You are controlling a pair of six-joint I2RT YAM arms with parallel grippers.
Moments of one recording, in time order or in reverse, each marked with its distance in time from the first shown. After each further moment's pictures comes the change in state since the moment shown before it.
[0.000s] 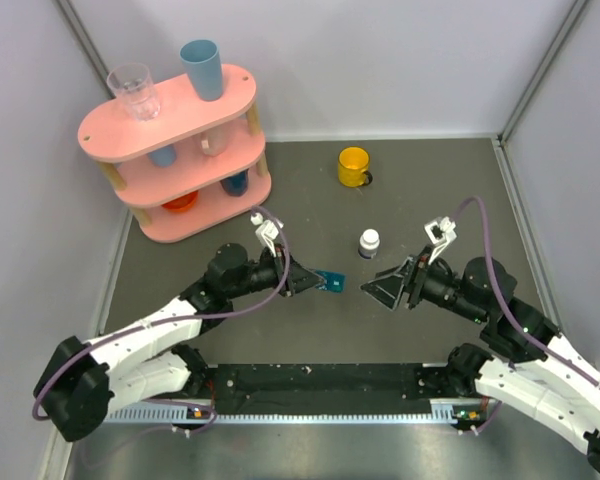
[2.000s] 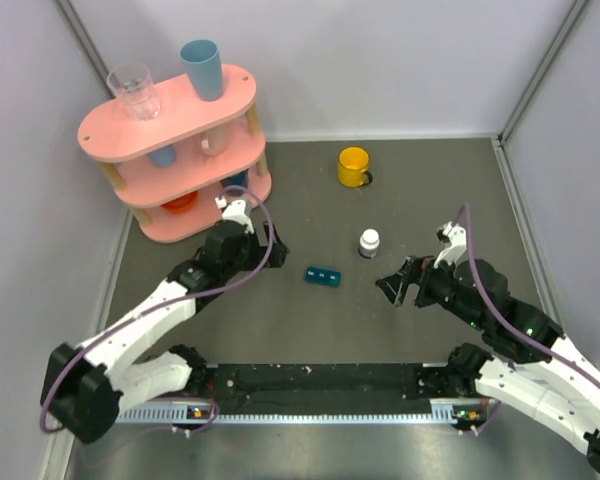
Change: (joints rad) left arm 0.167 0.106 0.202 -0.528 -0.529 0.249; right arm 0.000 -0.024 0.020 -0.273 0.317 -0.094
